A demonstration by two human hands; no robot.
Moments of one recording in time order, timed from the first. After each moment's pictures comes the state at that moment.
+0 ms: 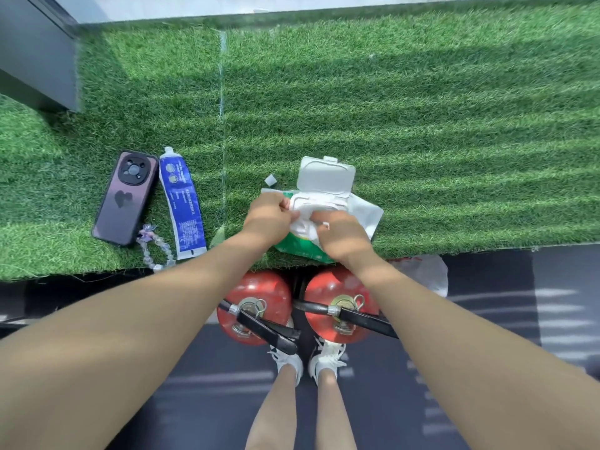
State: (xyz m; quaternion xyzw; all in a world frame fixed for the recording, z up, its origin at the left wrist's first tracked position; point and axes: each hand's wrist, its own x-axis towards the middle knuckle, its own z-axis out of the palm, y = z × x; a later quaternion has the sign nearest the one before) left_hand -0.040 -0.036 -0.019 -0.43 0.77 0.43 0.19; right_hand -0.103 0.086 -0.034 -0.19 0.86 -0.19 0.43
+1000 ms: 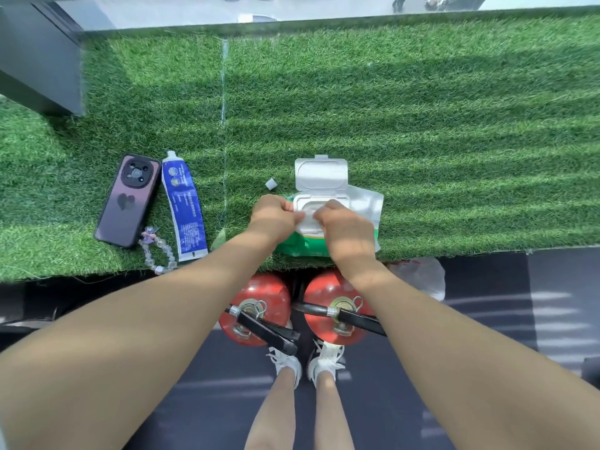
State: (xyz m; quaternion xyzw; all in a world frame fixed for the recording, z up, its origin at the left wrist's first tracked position) left_hand -0.047 -0.030 -0.013 -0.50 0.68 0.50 0.18; right_hand -0.103 0.087 -0.026 -0.35 0.90 -0.02 0.26
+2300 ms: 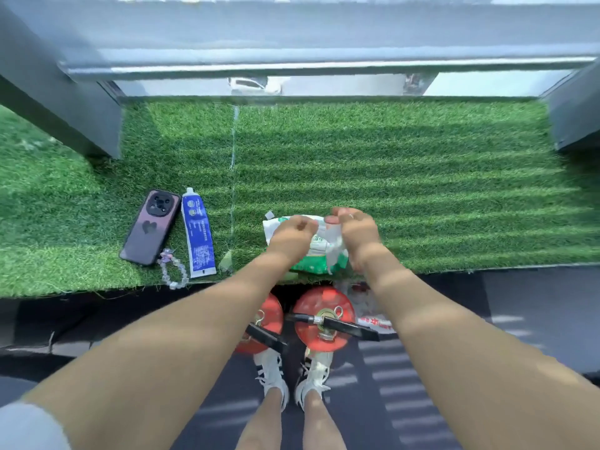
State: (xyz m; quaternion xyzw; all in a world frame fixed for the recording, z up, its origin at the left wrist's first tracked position) left_hand -0.043 0.000 0.076 -0.40 0.71 0.56 0.13; right_hand -0.119 0.087 0.088 0.08 0.80 -0.48 0.36
